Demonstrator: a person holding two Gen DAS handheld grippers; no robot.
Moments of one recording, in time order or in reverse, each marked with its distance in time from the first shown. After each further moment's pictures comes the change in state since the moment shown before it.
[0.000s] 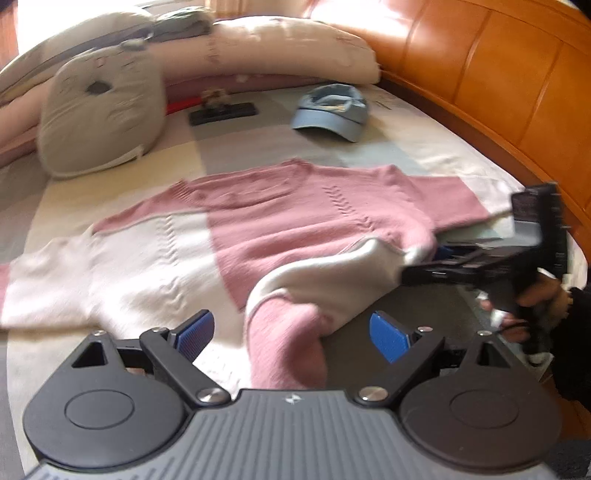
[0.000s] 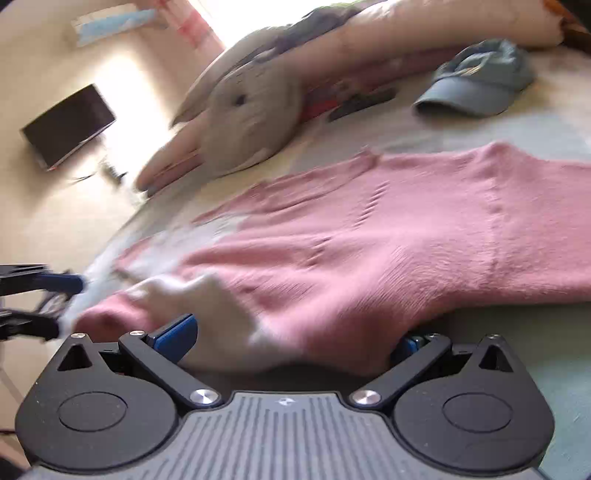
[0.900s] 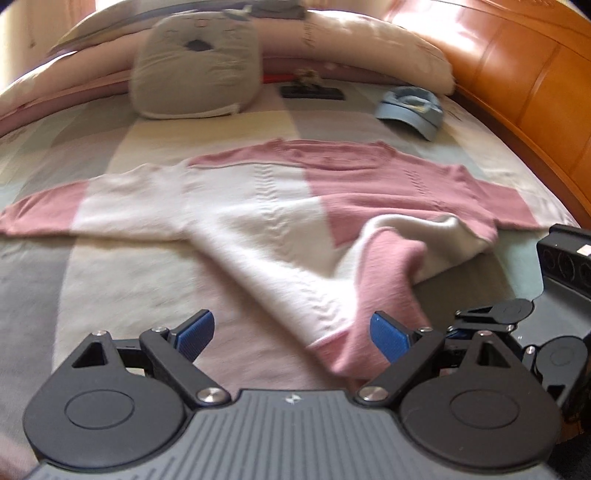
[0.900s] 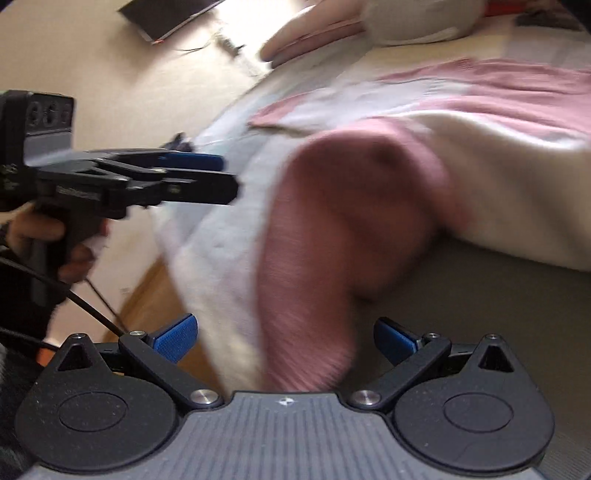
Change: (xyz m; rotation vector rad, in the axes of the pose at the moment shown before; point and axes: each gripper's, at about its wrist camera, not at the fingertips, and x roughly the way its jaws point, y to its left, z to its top) left arm -0.038 0.060 -0.062 -0.190 0.015 0.147; right arm 0.055 0.145 -0.059 -0.184 0.400 0.310
